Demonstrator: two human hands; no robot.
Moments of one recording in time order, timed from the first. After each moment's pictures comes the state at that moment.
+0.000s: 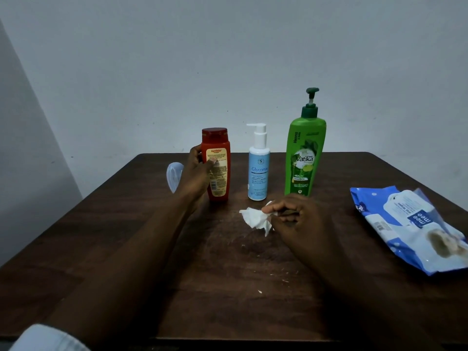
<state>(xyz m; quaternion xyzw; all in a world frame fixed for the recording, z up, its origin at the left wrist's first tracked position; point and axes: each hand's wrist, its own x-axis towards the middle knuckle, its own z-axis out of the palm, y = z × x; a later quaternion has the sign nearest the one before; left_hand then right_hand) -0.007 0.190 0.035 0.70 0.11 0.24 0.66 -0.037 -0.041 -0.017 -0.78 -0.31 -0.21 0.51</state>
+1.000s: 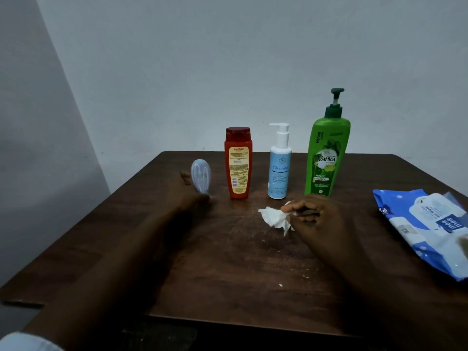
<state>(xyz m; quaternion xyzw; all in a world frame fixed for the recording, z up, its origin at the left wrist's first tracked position) -0.043 0.277 -0.009 0.85 0.27 0.15 0.43 -0.036 -0.039 -0.019 -0.78 -0.31 -0.19 0.50</state>
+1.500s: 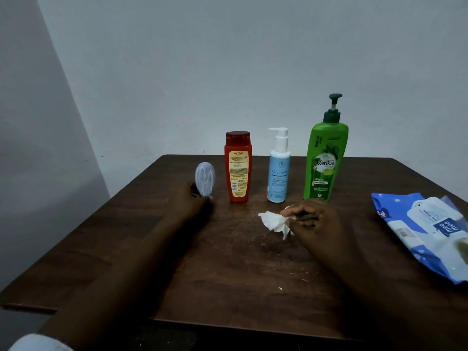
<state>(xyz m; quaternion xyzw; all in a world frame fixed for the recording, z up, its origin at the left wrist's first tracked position) -0.054 0.251 -0.012 0.82 0.23 0.19 0.49 -0.037 -0.039 -0.019 -0.79 -0.30 -0.17 0.51</state>
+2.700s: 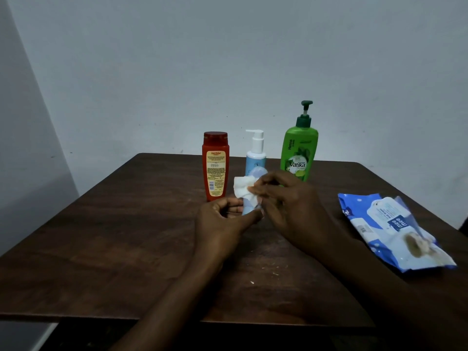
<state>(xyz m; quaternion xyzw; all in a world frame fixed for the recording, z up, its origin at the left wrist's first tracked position) -0.117 0.103 0.004 0.70 0.12 0.21 0.67 -0.061 -0.044 0.041 -0.78 -0.46 -0.31 0.29</state>
